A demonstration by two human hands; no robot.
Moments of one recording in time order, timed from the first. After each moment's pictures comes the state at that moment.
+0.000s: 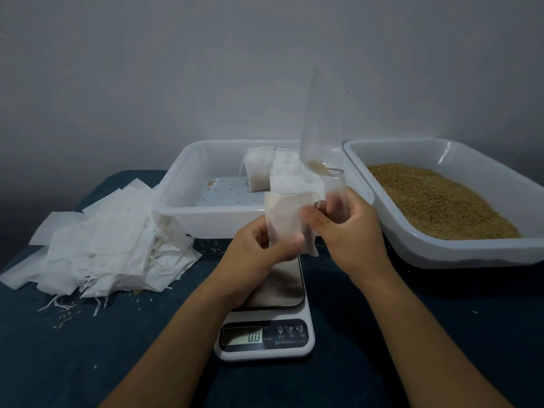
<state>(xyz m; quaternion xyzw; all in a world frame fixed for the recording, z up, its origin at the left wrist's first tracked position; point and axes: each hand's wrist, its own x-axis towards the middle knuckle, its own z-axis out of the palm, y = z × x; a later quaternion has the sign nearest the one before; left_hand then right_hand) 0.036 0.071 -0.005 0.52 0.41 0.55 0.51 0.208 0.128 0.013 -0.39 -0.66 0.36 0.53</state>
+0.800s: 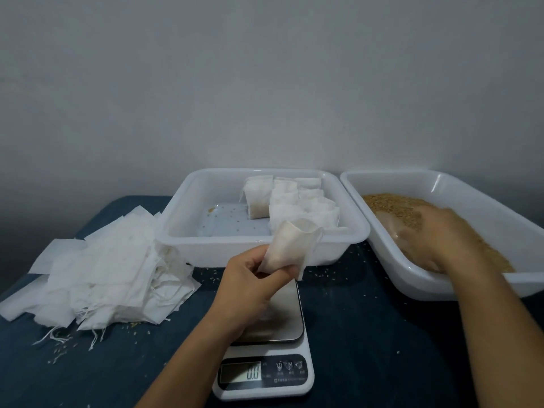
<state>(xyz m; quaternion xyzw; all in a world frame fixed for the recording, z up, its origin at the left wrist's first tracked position) 0.034 0.070 -0.001 0.53 0.49 0.57 0.39 0.331 0.205 0.066 -0.72 -0.67 0.04 0.13</state>
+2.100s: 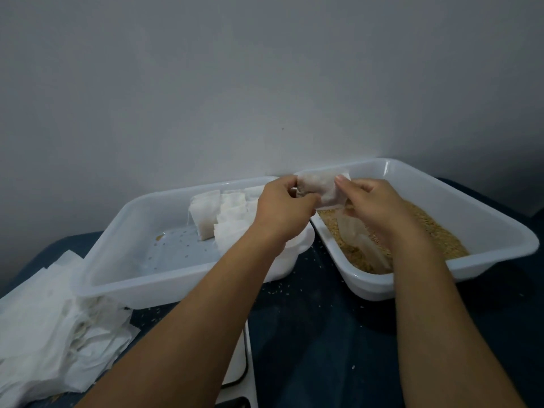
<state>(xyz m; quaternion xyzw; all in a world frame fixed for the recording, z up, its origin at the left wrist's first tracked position) 0.168 0.206 0.092 0.58 0.55 0.50 0.34 0.345 0.250 0.062 -0.51 -0.61 0.37 0.49</state>
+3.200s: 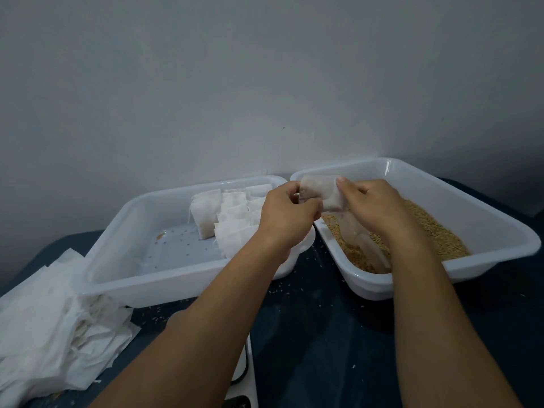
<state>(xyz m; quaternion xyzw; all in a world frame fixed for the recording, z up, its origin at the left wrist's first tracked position) 0.173 0.209 0.075 0.54 0.52 0.53 0.40 0.343 0.241 0.070 -0.57 -0.67 0.23 0.43</state>
